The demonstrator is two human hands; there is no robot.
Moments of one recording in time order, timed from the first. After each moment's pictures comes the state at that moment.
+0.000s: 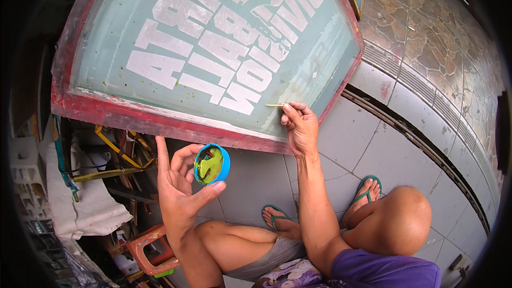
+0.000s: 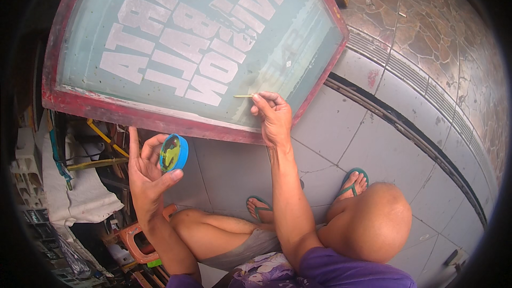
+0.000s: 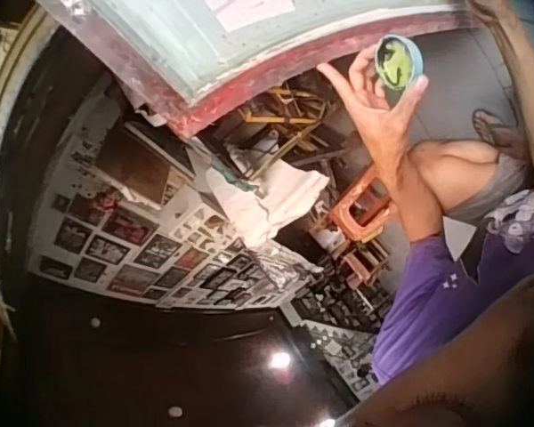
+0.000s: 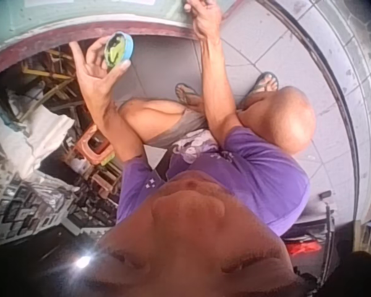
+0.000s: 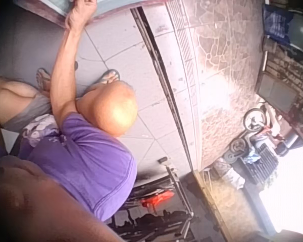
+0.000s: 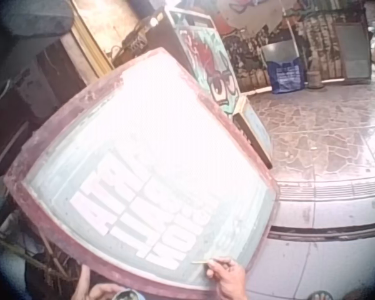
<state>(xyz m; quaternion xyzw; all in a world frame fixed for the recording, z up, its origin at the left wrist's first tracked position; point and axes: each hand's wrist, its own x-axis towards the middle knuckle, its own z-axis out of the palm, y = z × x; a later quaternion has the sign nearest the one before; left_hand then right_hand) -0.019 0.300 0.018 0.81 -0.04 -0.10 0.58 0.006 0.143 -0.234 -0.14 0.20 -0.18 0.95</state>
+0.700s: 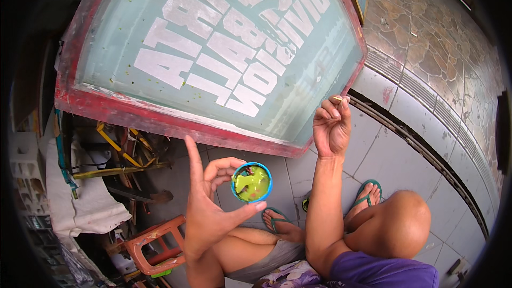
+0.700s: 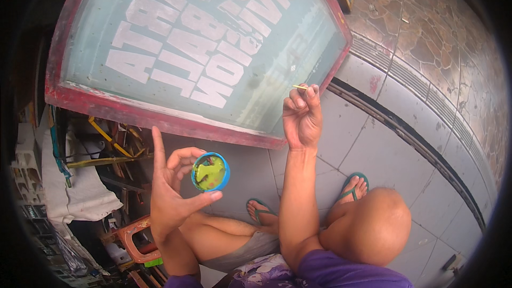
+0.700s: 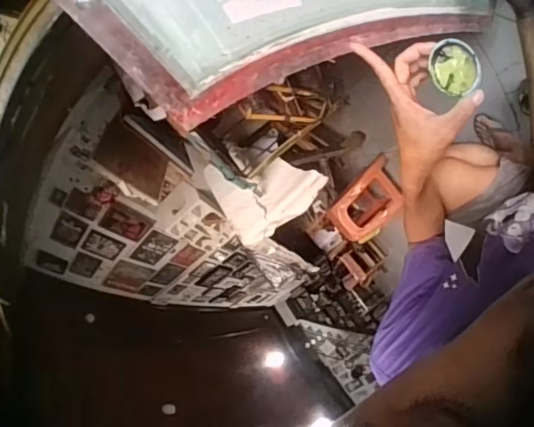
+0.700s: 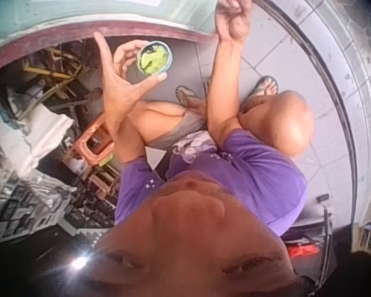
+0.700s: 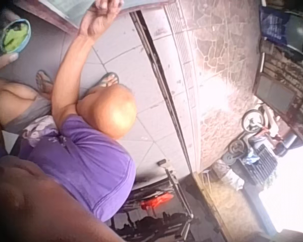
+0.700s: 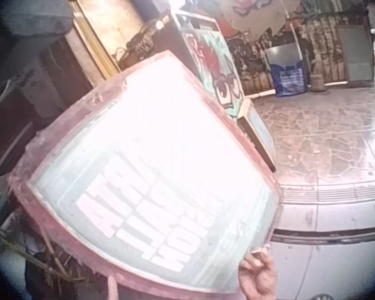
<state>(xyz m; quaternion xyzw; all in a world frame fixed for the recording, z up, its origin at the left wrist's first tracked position) -0.042 0.280 0.006 0.84 -0.12 -0.17 0.50 -0.012 0.085 -0.211 0.12 0.02 -0.26 0.96</state>
